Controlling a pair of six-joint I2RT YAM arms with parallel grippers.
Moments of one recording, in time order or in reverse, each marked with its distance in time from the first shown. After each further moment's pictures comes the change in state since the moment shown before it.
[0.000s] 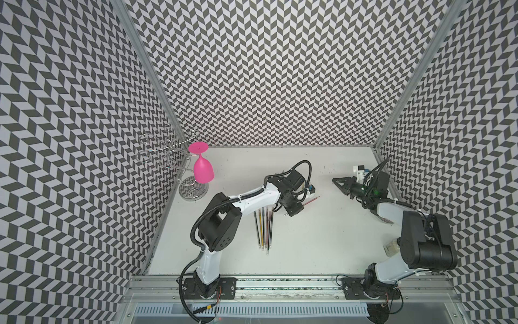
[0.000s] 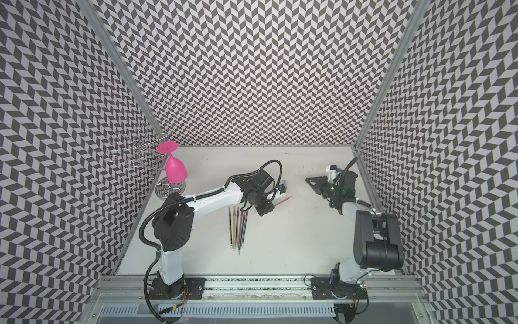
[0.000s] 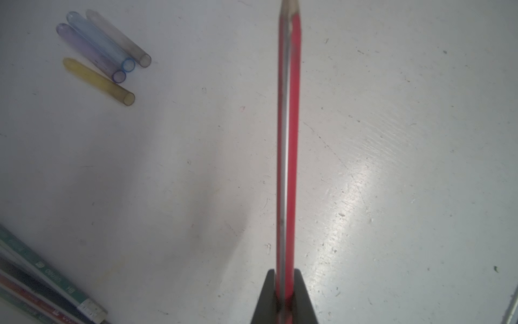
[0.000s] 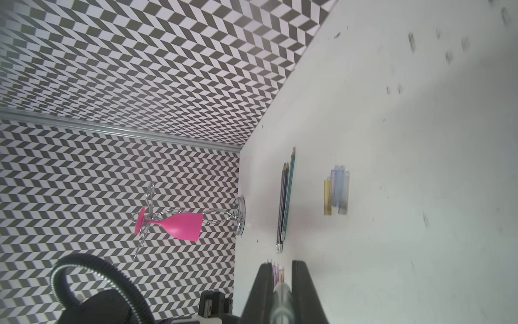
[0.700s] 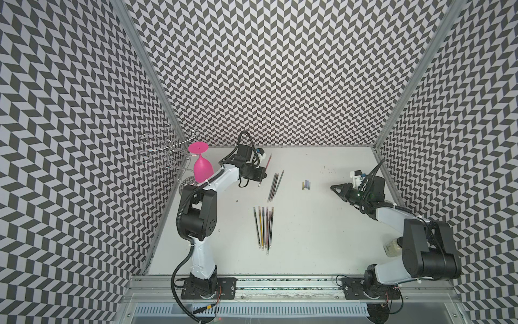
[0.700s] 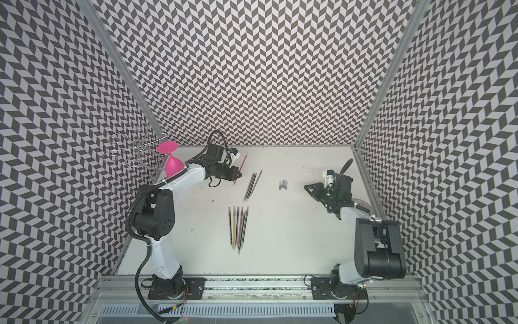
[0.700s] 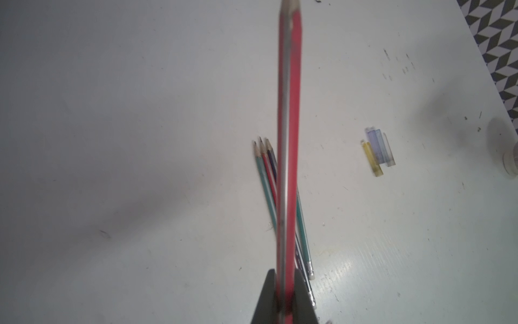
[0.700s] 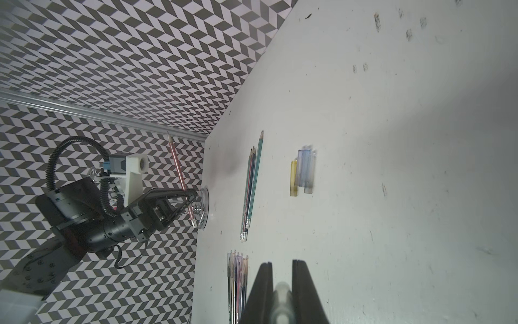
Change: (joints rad) left arm 0.533 -0.018 -0.011 0.220 0.213 -0.282; right arm 0.046 -0.073 -0.104 -0.107 0.111 -0.170
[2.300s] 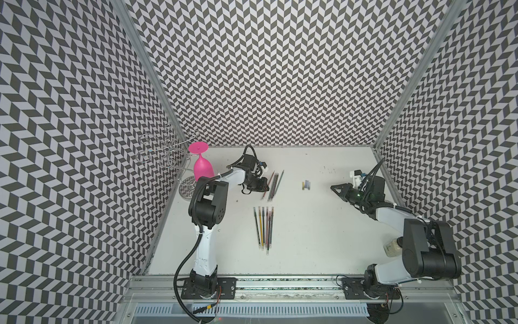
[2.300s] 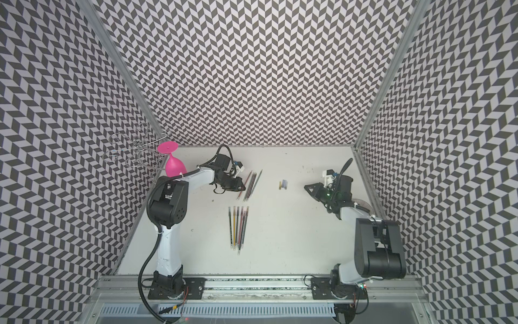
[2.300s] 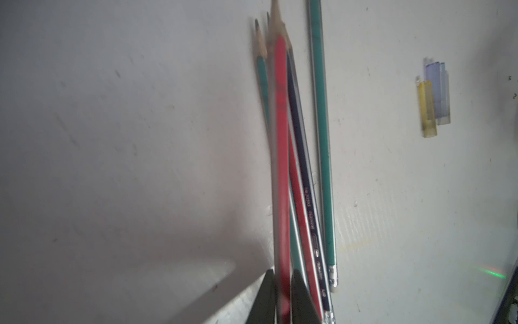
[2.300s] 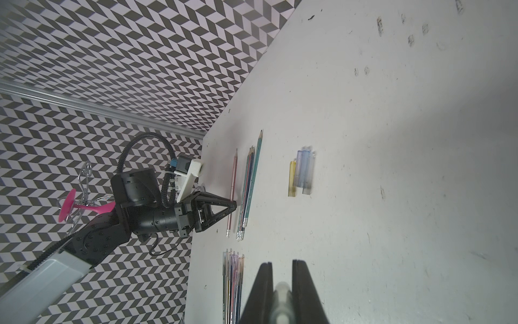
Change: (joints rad) left arm -0.020 0.190 0.010 -0.046 0.091 -0.032; right arm 0.000 0.000 0.000 0.000 0.000 -0.028
